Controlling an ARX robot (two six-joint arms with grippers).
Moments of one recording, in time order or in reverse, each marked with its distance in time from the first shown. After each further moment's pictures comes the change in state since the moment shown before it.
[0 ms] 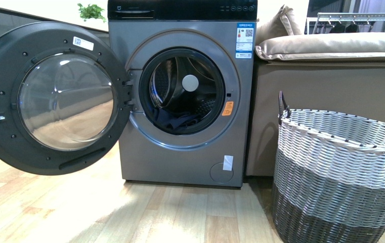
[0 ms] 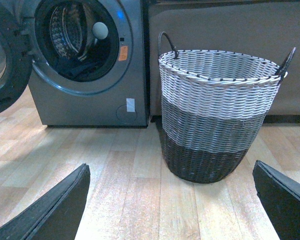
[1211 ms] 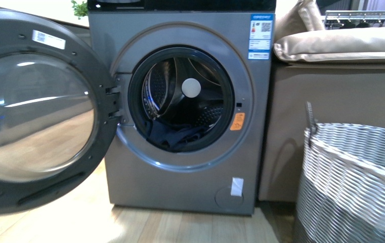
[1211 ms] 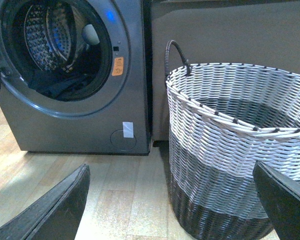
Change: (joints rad) left arm 0.000 0.001 0.000 0.000 0.000 0.000; right arm 0.000 0.000 0.000 0.000 -0.001 0.000
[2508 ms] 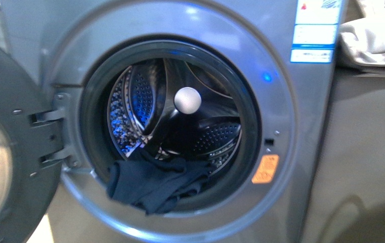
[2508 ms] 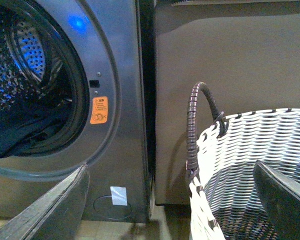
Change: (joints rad) left arm 0.000 0.002 0.000 0.000 0.000 0.000; right arm 0.001 0.000 0.000 0.000 0.001 0.000
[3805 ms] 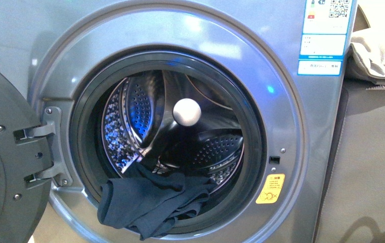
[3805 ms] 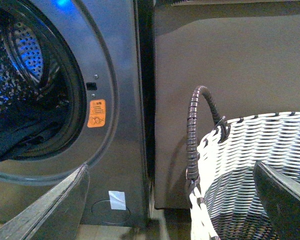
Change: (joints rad) left arm 0.011 0.575 0.249 0.290 0.157 -0.224; right arm 0.000 0.000 0.000 0.000 0.000 0.000
